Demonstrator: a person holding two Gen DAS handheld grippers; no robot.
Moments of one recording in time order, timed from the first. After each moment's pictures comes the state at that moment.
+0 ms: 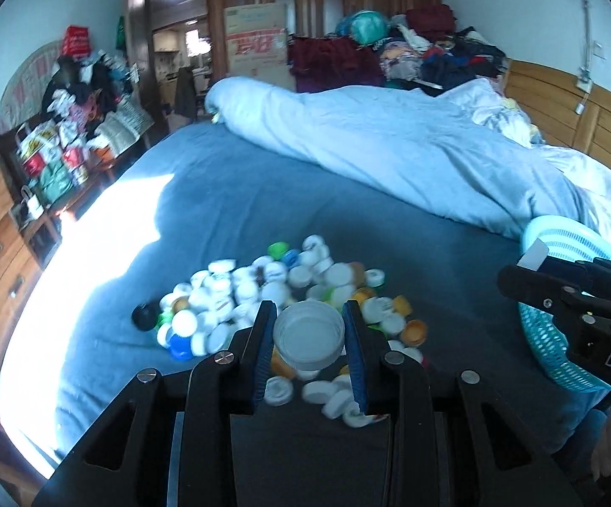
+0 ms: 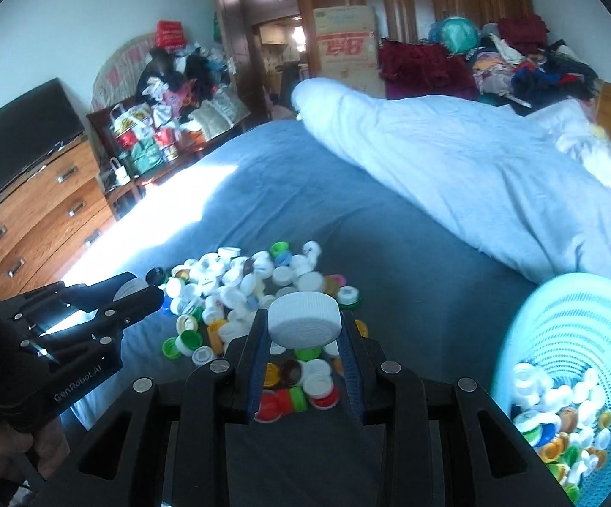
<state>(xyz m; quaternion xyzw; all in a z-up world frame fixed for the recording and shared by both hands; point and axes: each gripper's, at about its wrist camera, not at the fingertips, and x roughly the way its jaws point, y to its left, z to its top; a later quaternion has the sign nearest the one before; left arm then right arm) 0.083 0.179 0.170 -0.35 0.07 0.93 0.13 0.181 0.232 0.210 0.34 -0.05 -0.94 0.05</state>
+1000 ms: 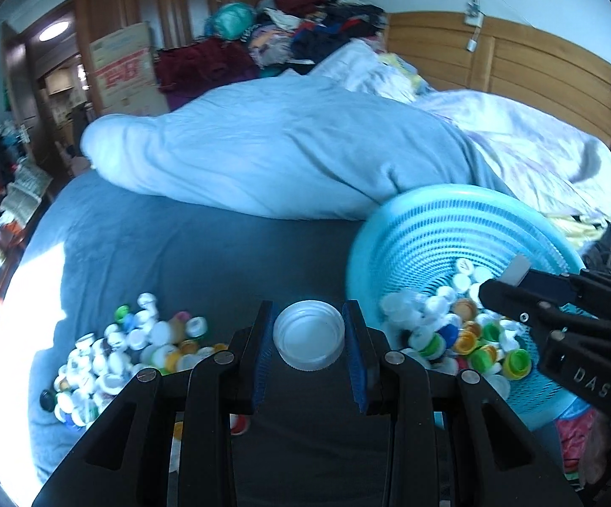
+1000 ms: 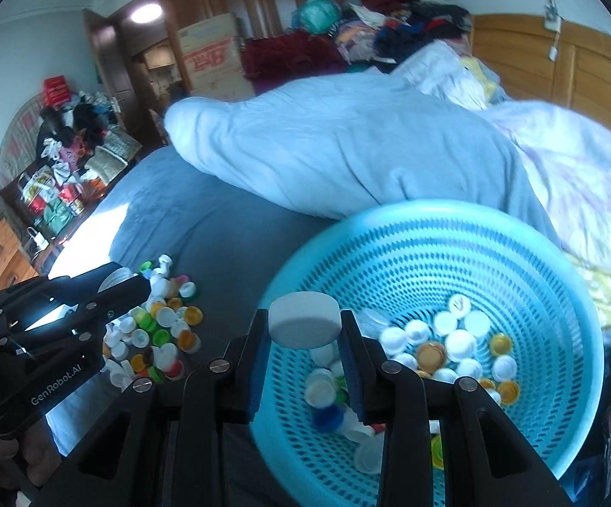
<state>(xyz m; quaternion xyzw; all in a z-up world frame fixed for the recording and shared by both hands) 0.101 0.380 0.193 -0.35 0.16 0.88 0.28 0.258 0.406 0.213 0.36 -0.15 -0.92 -0.11</state>
